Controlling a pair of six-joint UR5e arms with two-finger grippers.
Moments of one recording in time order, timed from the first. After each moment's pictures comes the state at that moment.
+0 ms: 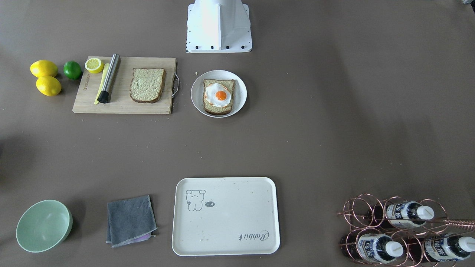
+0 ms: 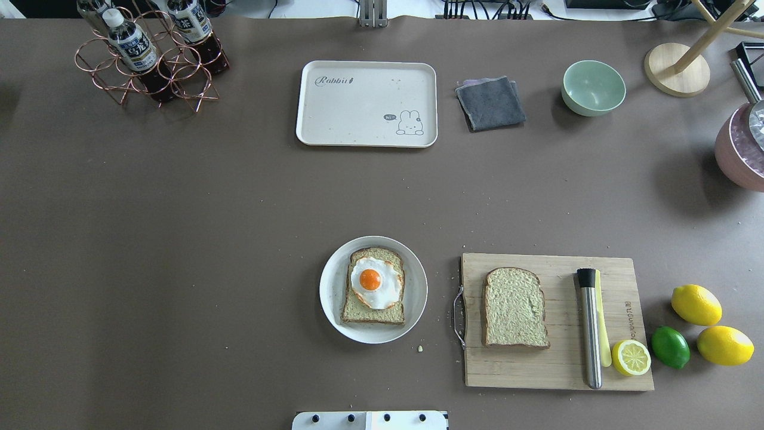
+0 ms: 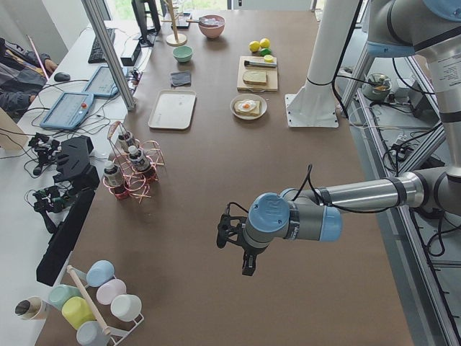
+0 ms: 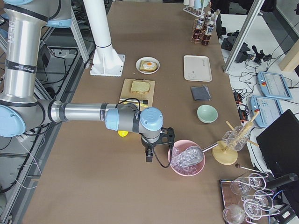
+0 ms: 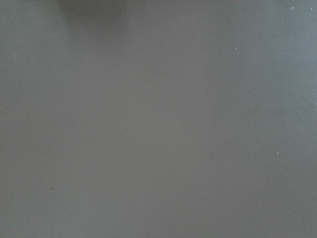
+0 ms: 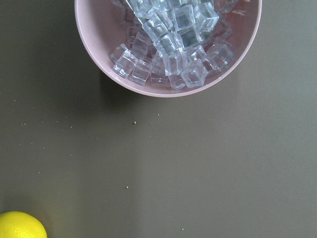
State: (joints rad) left arm -1.67 -1.18 -1.81 -1.81 -2.42 0.12; right arm 1.60 -1.78 1.81 -1.66 2.38 -0.09
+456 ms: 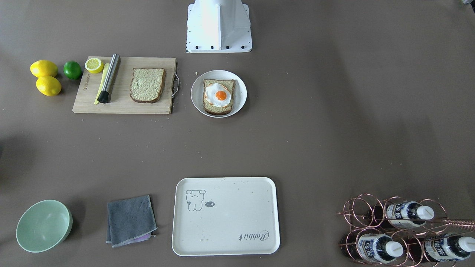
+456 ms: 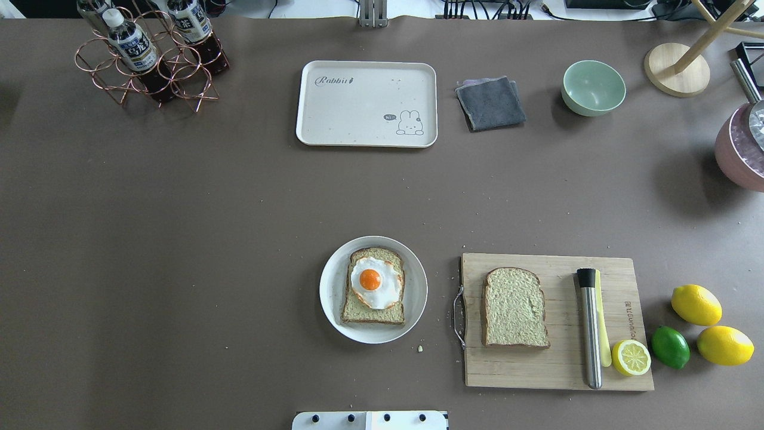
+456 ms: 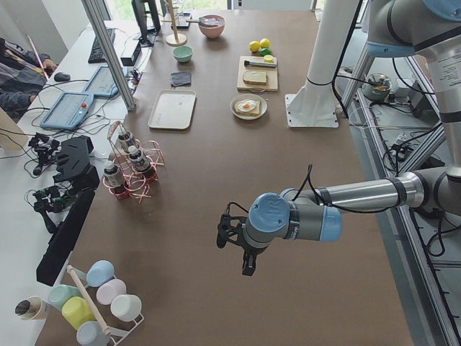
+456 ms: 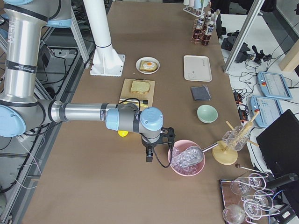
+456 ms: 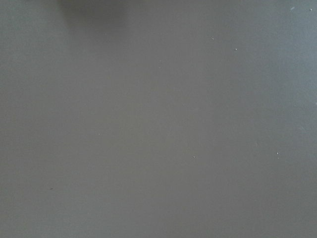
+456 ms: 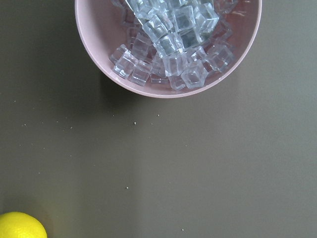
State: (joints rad) left arm -1.67 -1.18 -1.81 -1.81 -2.42 0.12; right arm 1.60 -1.77 1.81 -1.66 2.38 -0.09
